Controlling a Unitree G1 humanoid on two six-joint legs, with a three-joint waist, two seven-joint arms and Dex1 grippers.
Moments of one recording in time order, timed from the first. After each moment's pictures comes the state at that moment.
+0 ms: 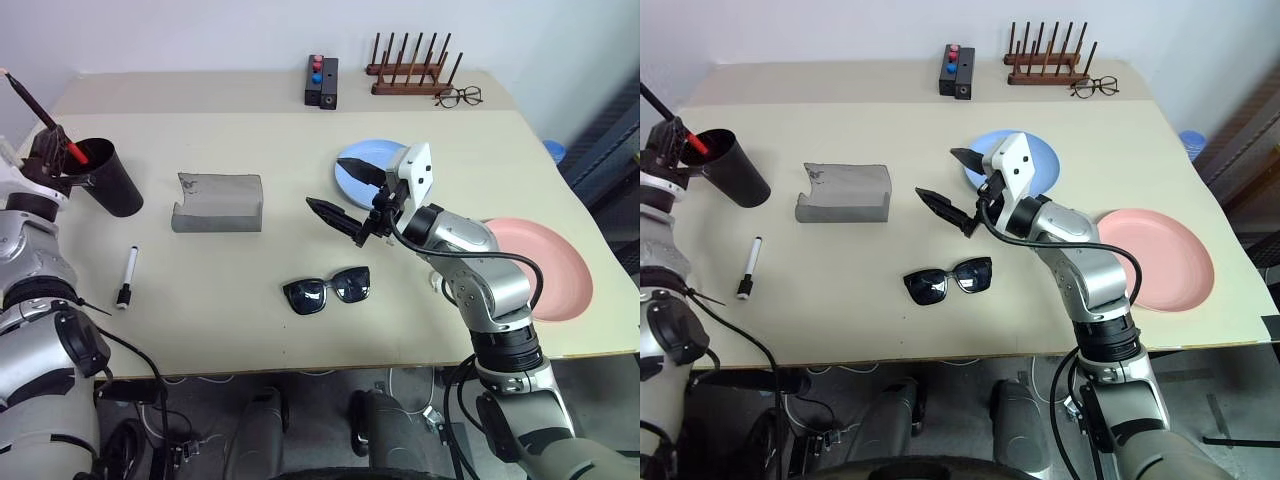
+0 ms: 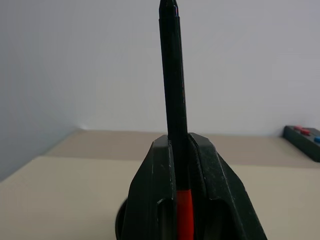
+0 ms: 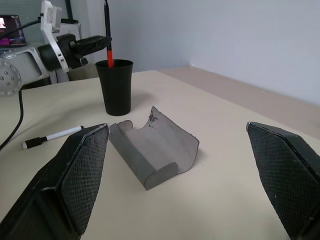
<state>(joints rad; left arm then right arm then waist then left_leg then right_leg) -0.90 0.74 0.54 1.25 -0.34 -0.44 -0.69 -0.55 -0.30 0.08 -0.20 0.41 0.43 0.66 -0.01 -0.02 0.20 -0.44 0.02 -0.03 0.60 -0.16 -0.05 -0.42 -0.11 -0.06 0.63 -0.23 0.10</state>
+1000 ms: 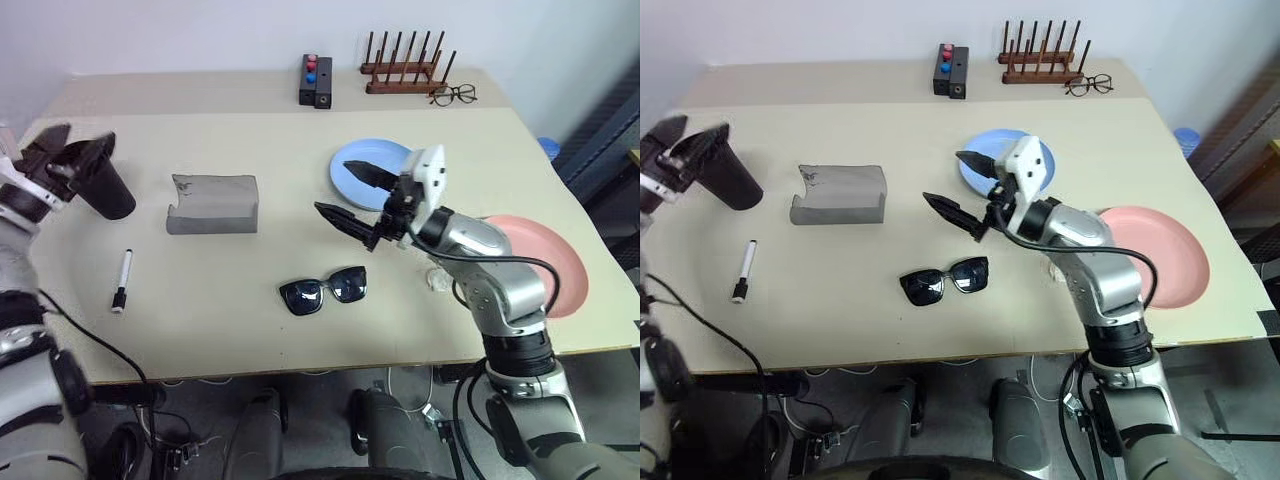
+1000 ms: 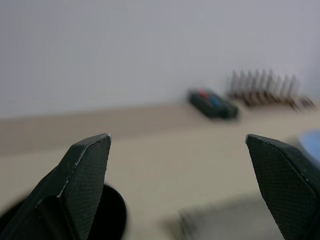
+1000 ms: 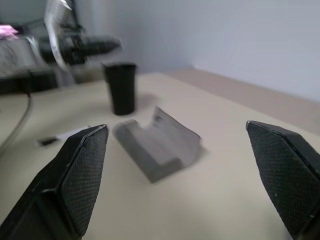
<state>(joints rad) -0.56 0.87 0.45 0.48 -0.52 0.36 -0.91 -0.51 -0.38 0.01 -0.24 0.54 0.45 0.79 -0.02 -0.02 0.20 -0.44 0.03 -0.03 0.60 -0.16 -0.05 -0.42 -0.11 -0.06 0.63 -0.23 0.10</state>
